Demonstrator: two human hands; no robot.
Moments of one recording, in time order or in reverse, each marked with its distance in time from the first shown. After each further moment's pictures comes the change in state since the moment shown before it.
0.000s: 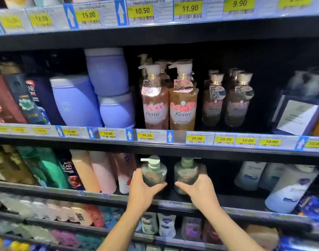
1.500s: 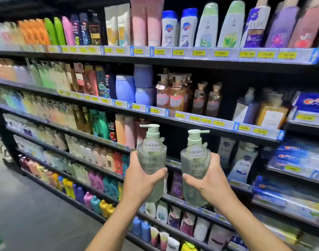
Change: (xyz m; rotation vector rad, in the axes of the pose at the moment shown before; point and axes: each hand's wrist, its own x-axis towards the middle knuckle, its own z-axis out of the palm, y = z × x) left_hand -0.323 0.190 -0.048 -0.070 0.286 0.042; right_hand -0.234 0.010 -0.228 0.244 -0.229 -0.464
